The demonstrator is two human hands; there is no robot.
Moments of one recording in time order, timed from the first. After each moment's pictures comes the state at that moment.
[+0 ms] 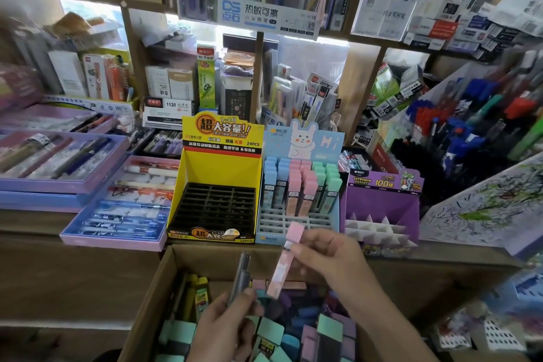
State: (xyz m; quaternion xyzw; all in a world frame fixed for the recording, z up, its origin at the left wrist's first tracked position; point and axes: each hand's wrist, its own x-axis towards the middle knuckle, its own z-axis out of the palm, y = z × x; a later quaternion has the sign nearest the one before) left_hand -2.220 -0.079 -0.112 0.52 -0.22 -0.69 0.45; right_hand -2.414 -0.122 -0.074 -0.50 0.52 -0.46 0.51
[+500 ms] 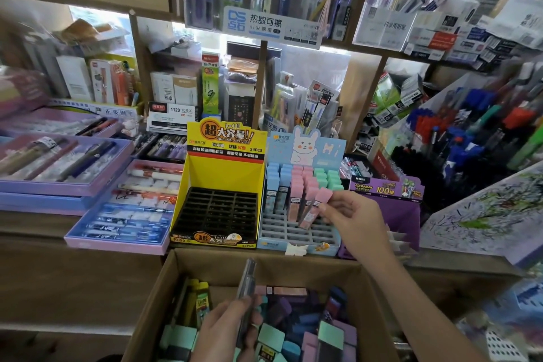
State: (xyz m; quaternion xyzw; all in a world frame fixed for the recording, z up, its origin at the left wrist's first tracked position) left_hand -2.221 -0.089 -0.128 0.53 -0.17 -0.70 0.45; right_hand -2.451 -0.180 -0.052 -0.59 0.58 -0.50 0.25
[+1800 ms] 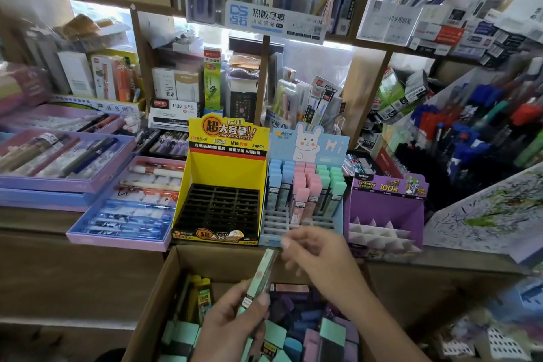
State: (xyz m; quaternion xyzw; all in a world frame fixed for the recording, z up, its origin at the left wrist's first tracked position) left_hand -2.219 -0.080 -0.121 0.46 -0.28 -0.69 0.48; right_hand -2.397 -0.134 -0.075 -0.60 0.56 -0.41 0.40
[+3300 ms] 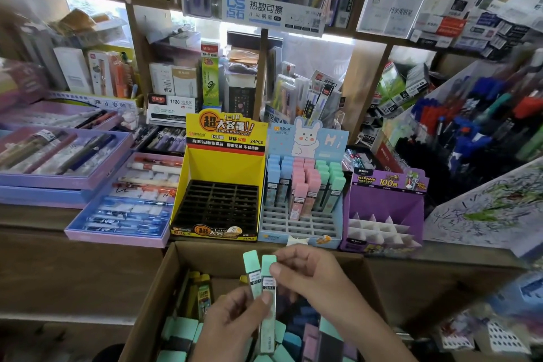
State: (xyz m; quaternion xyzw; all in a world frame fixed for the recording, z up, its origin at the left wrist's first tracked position) left_hand -2.219 -0.077 -0.124 0.48 -0.36 -0.66 0.46; right_hand -2.391 -0.111 -0.082 -0.52 0.53 -0.36 0.56
